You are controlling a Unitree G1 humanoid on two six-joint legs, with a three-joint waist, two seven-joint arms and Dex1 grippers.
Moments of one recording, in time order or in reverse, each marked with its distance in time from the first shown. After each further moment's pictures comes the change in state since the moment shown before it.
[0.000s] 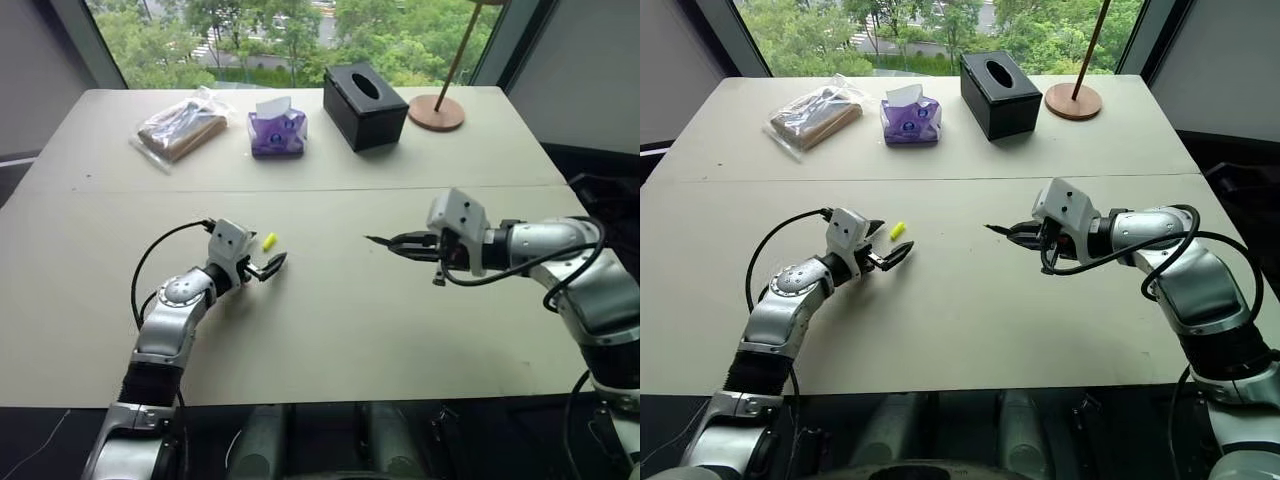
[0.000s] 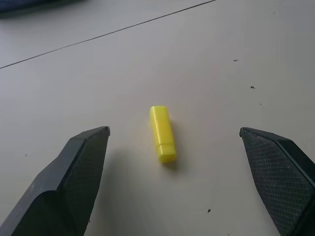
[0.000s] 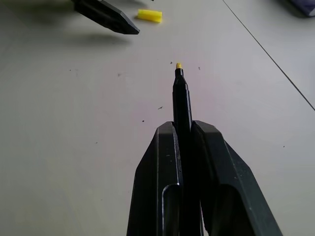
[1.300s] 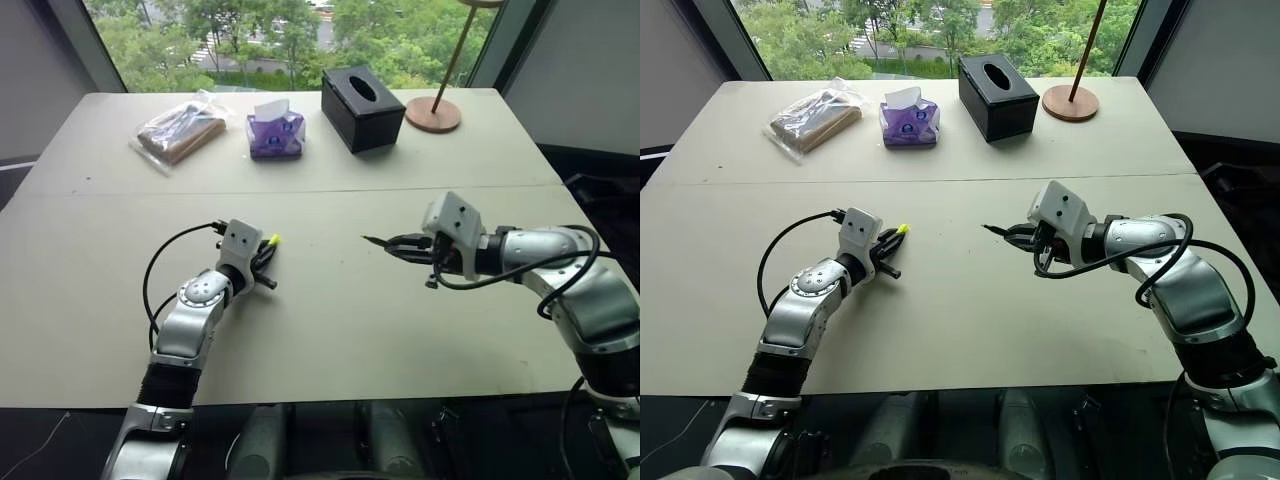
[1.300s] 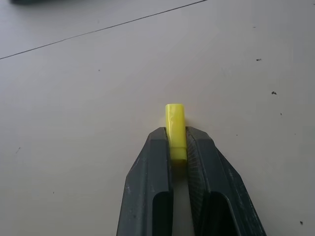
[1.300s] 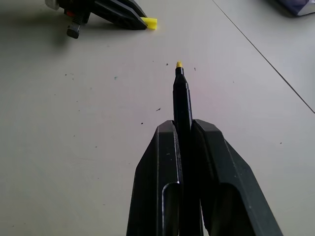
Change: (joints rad) left arm -0.017 -0.065 -0.027 -0.053 0.063 0.137 0.130; right arm 0.032 0.022 0.002 -0.041 0.010 0.025 -0.077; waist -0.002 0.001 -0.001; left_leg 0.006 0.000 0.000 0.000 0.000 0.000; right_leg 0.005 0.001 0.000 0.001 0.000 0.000
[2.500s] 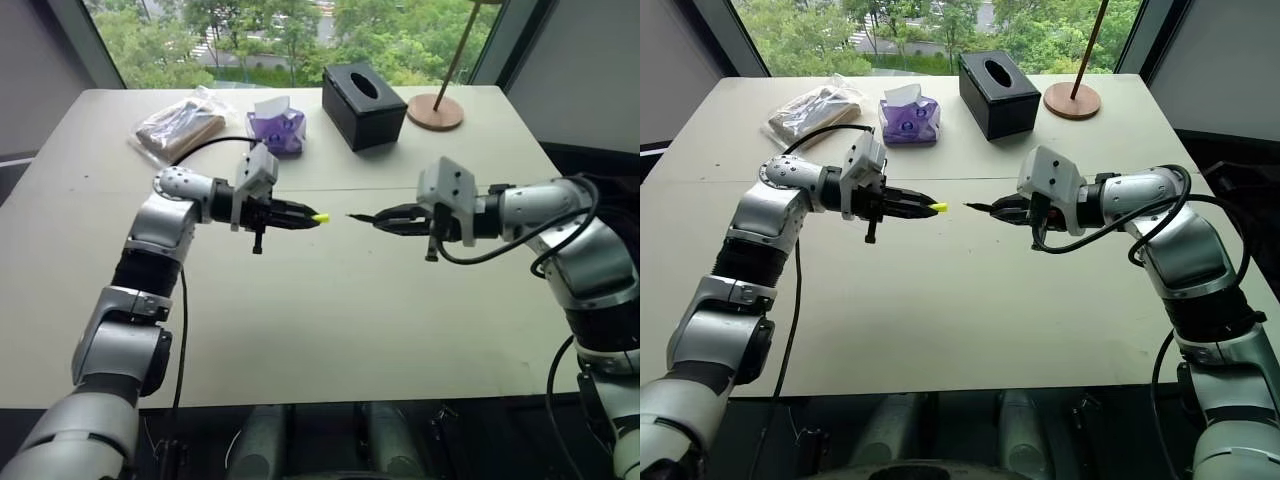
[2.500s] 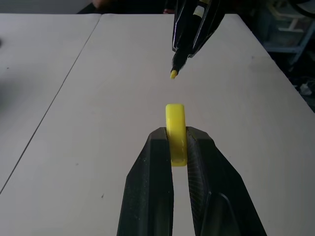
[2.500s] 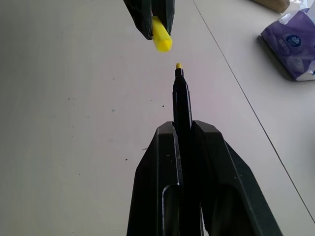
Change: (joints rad) left arm -0.581 0.223 -0.117 0.414 -0.178 -0.188 -1.033; right arm -0.227 0.017 0.055 0.137 -0.050 -0.119 0.185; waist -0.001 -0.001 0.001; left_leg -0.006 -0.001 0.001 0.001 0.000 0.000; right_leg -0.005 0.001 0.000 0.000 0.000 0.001
